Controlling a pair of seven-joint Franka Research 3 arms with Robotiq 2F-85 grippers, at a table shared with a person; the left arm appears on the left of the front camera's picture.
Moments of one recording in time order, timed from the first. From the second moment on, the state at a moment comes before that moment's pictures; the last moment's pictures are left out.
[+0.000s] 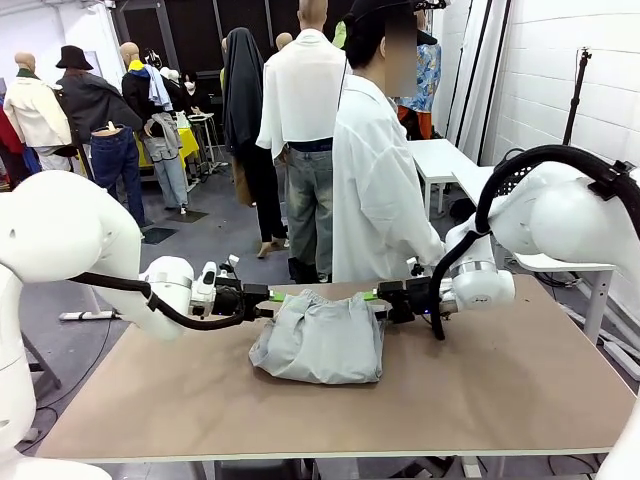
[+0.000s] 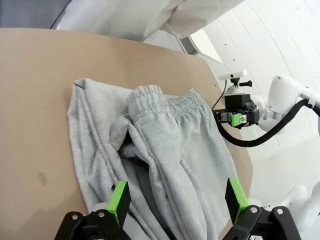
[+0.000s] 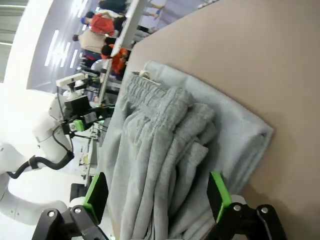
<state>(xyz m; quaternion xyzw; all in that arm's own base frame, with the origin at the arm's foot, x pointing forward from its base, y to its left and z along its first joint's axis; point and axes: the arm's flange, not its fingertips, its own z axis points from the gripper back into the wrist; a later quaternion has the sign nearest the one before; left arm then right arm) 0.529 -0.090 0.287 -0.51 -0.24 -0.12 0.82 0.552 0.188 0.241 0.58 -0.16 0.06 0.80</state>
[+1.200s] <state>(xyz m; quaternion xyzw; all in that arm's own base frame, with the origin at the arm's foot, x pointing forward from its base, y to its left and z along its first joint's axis) 0.491 -0.052 0.352 -0.48 -0.31 -0.11 0.81 0.538 0.157 0.338 0.53 -0.22 0.08 0.81</state>
